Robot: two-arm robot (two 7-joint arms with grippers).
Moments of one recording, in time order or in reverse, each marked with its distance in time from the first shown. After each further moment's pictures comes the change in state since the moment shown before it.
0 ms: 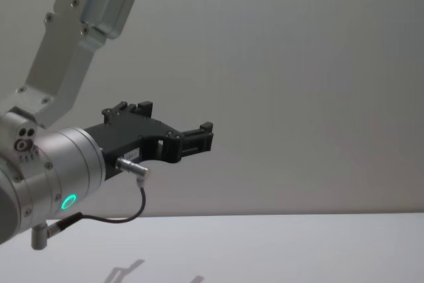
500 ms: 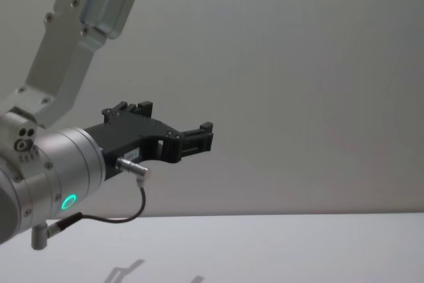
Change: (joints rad) left arm 0.000 0.000 0.000 0.000 0.000 0.000 0.000; right arm 0.002 -0.003 0.001 0.005 0.001 0.002 0.003
